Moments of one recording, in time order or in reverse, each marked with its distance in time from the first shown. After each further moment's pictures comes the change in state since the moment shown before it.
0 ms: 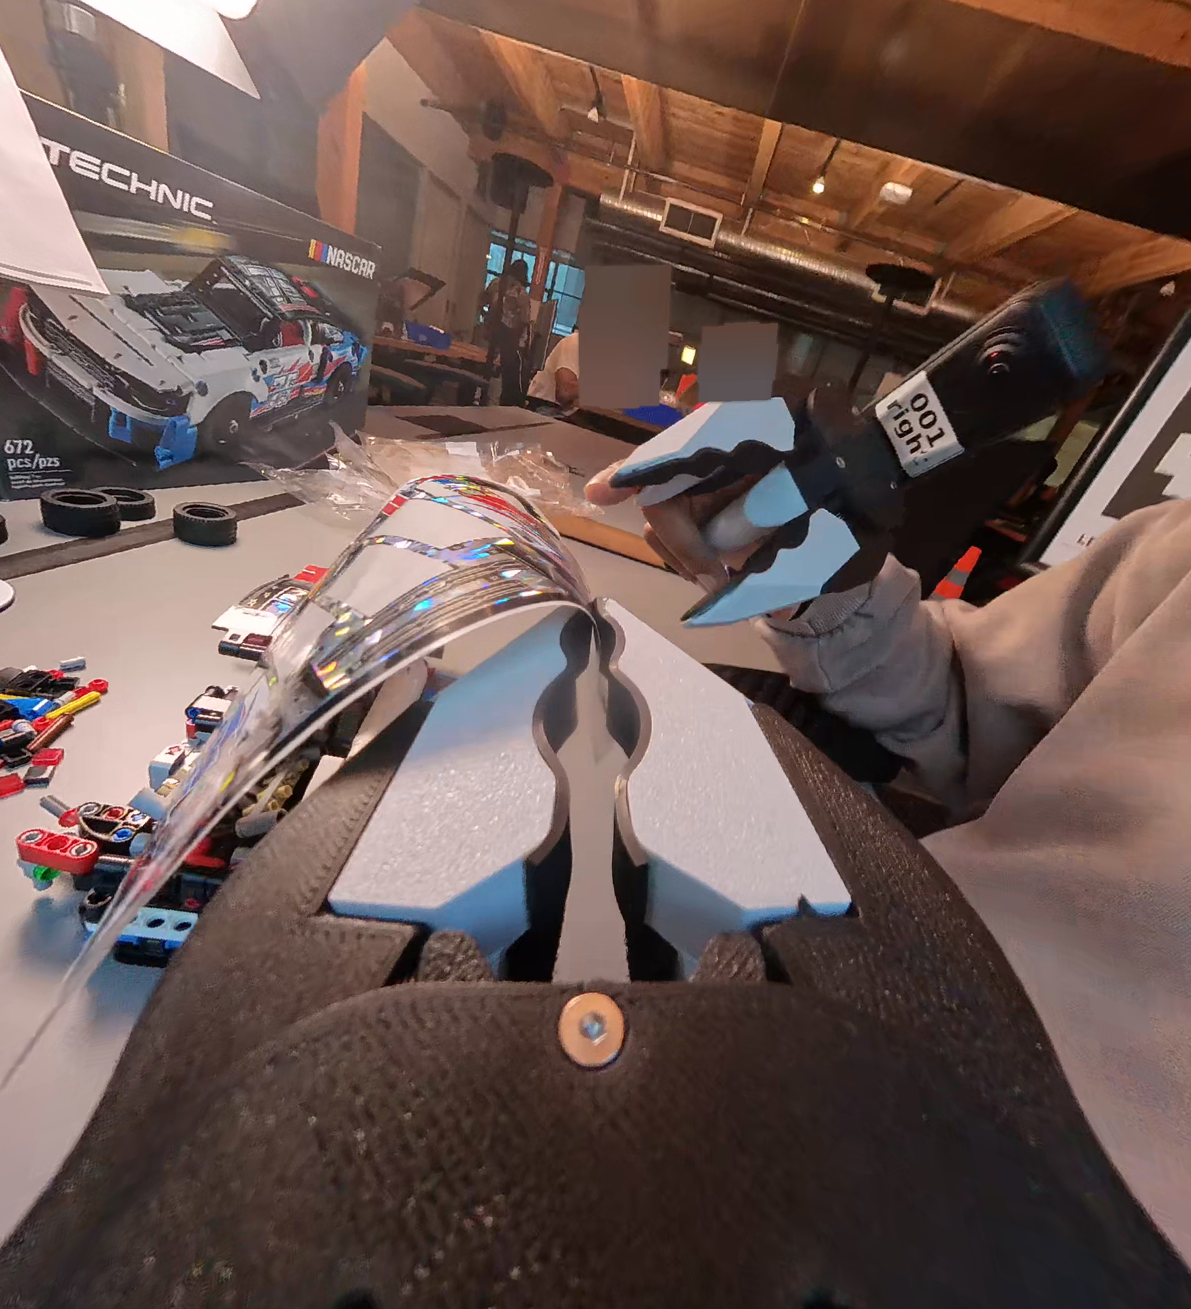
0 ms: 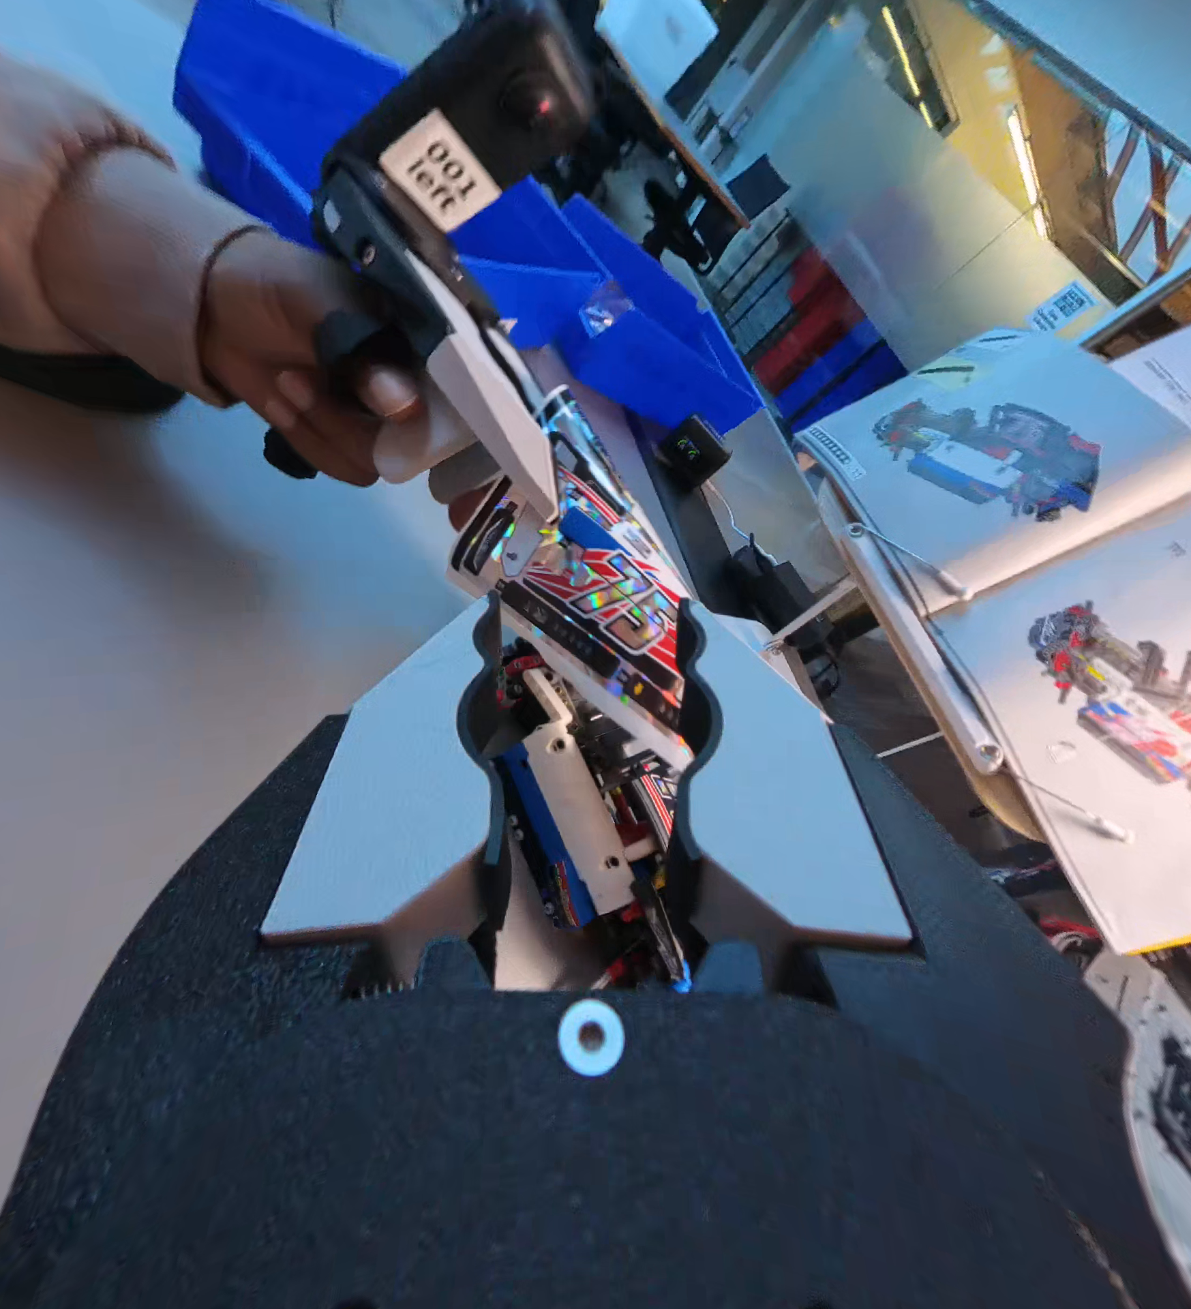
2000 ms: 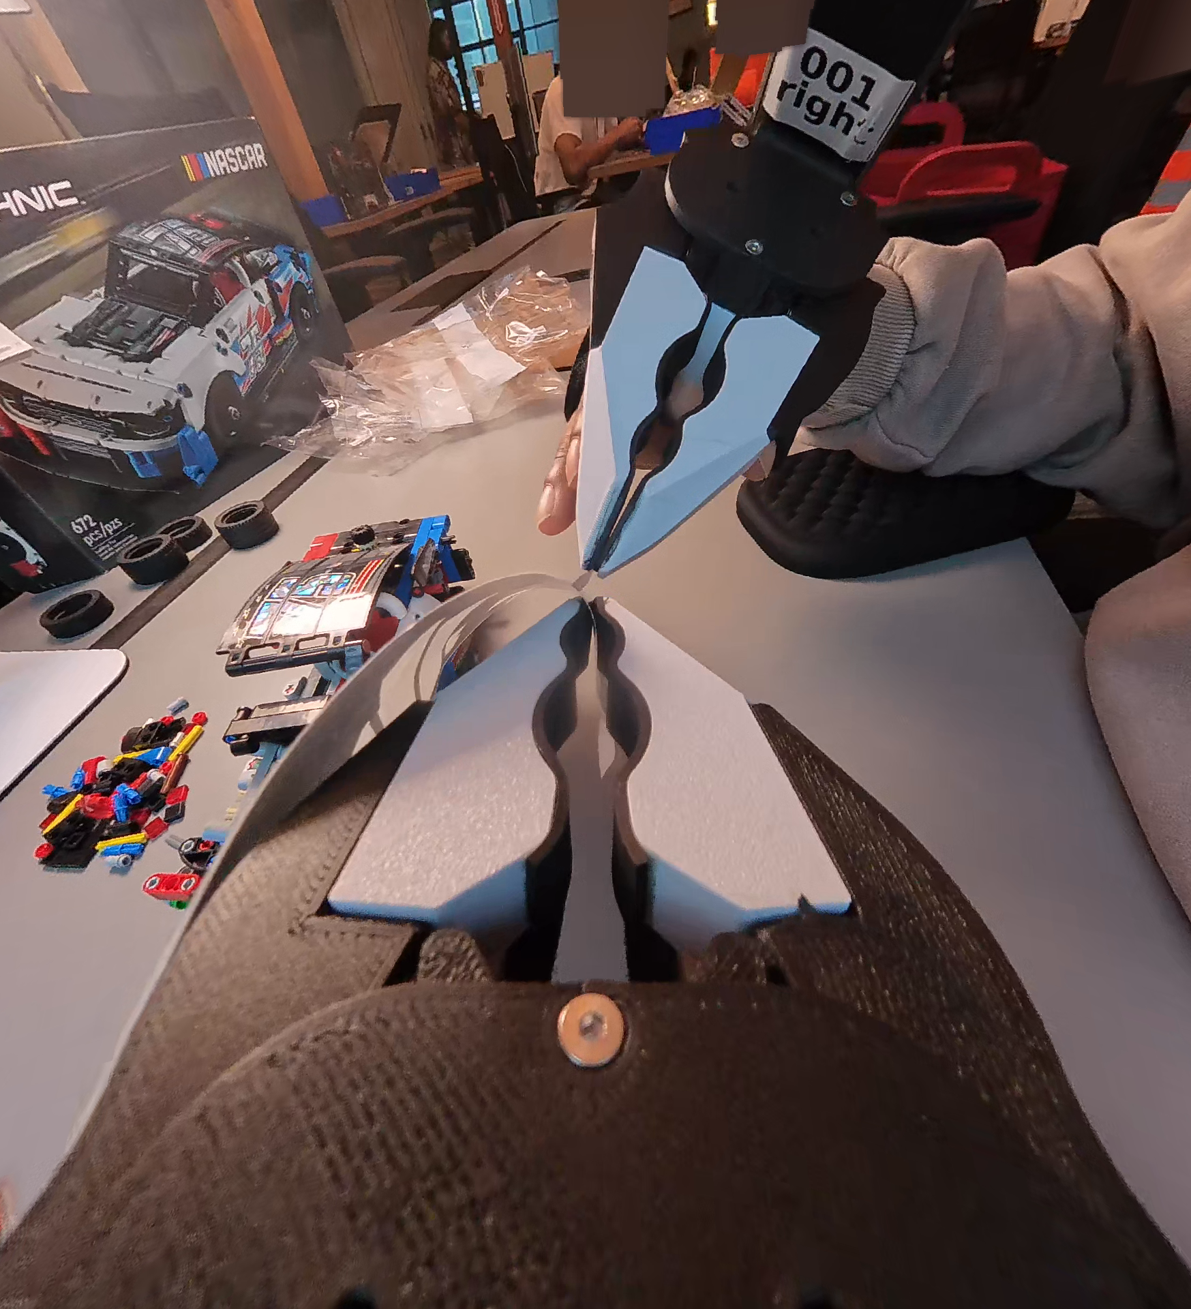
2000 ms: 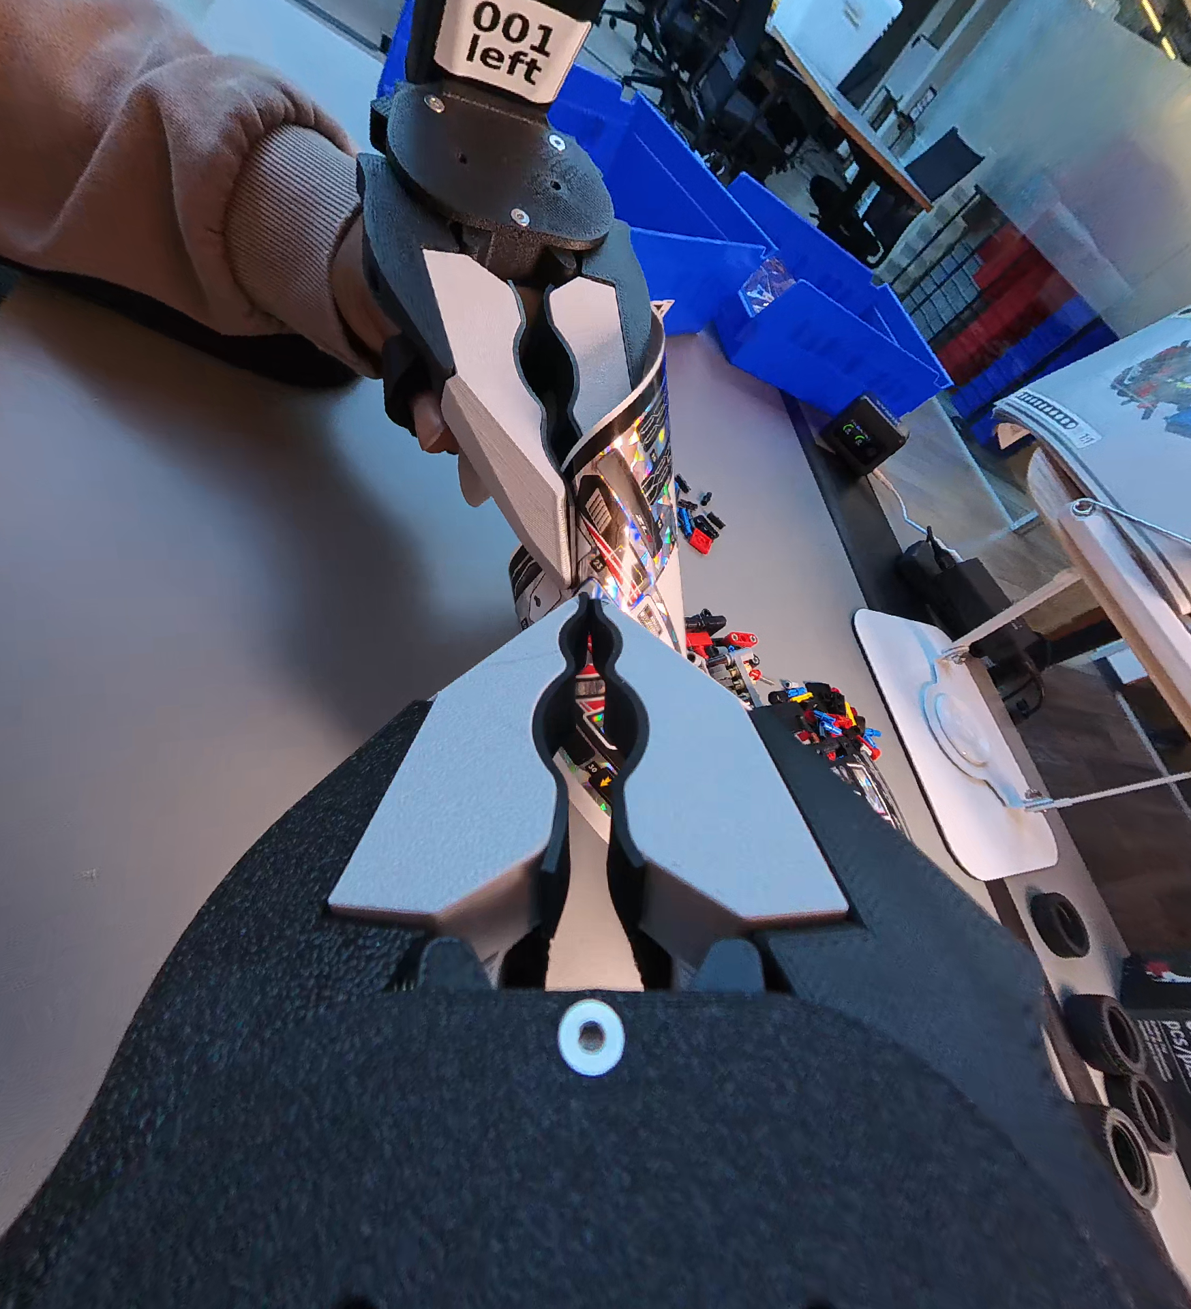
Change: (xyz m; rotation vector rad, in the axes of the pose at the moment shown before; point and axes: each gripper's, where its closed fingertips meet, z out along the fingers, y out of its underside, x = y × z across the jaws) left arm 0.021 0.052 0.019 -0.295 -0.043 0.451; right arm -0.044 0.024 0.007 0.029 -0.231 0.094
